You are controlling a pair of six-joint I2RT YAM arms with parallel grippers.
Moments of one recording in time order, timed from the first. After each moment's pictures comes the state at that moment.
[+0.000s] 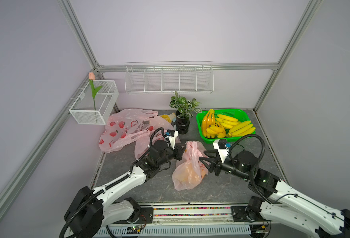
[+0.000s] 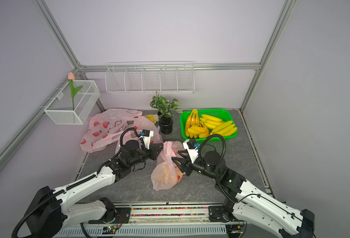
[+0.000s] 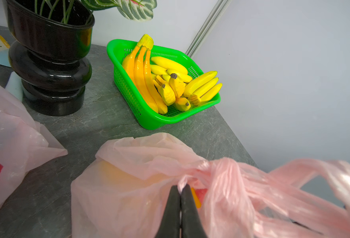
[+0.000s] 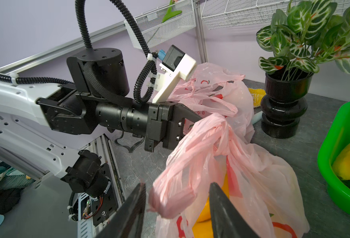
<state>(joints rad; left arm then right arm) -0.74 1.18 0.66 0.23 0.20 -0.53 0.92 0.78 0.68 -0.08 -0.12 0.27</state>
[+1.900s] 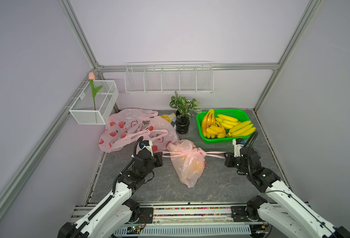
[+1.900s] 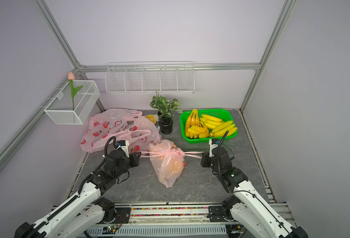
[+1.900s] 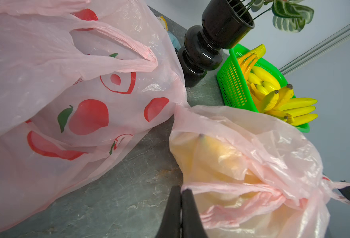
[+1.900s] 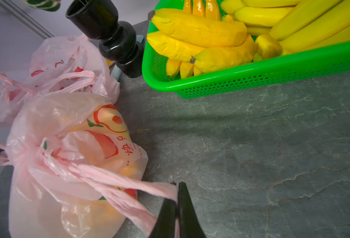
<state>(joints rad) -0.51 0.80 0.49 -0.16 0.00 -0.65 0.46 0.77 0.59 -0.39 0.03 0.49</state>
